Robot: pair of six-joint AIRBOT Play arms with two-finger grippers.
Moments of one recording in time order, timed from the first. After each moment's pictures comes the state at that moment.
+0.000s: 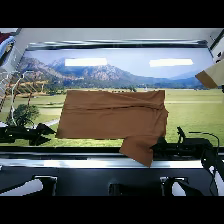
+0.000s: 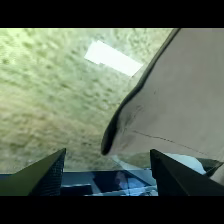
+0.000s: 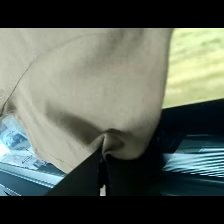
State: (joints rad) left arm 0.55 -1.34 0.70 0.91 -1.24 -1.28; right arm -0.40 -1.01 0.30 2.38 -1.14 -1.82
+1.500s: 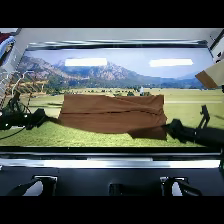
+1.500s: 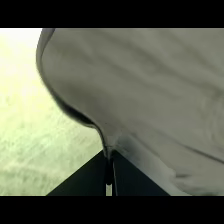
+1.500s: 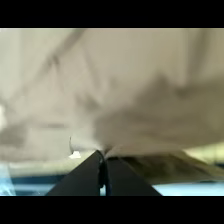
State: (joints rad) left arm 0.27 -1.10 0.87 0.95 -1.12 -1.50; right arm -0.37 -0.78 0.61 2.42 -1.17 -1.67
